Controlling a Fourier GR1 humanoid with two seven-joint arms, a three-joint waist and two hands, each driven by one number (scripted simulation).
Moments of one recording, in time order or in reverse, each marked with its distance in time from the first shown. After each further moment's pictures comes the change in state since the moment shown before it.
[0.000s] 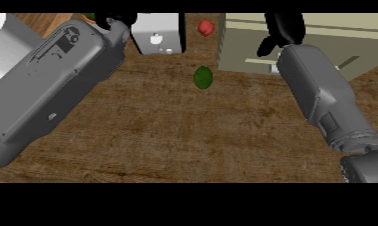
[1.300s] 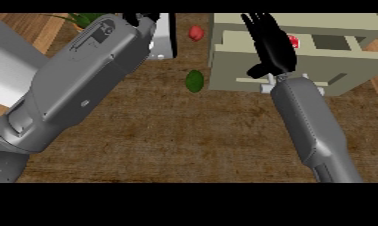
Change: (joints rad) left arm -0.091 -0.120 -0.022 0.233 0.075 -0.017 -0.121; right arm 0.381 0.091 0.160 -0.593 -0.038 0.292 -0.011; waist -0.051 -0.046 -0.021
